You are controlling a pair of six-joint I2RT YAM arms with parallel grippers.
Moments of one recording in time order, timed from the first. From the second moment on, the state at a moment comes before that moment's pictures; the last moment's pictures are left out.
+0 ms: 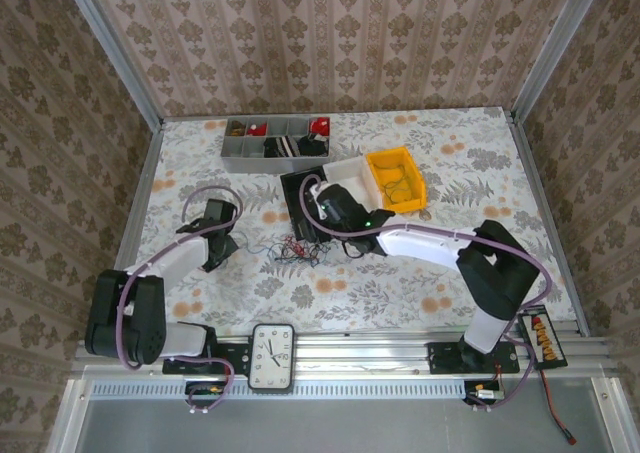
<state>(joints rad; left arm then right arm) -0.24 1.33 0.62 -0.51 -0.32 -0.79 0.83 1.74 1.13 -0.11 0.04 0.34</state>
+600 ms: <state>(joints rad) -0.35 0.85 0.52 -0.53 -0.14 -0.70 0.90 1.96 1.40 -0.24 -0.29 0.24</state>
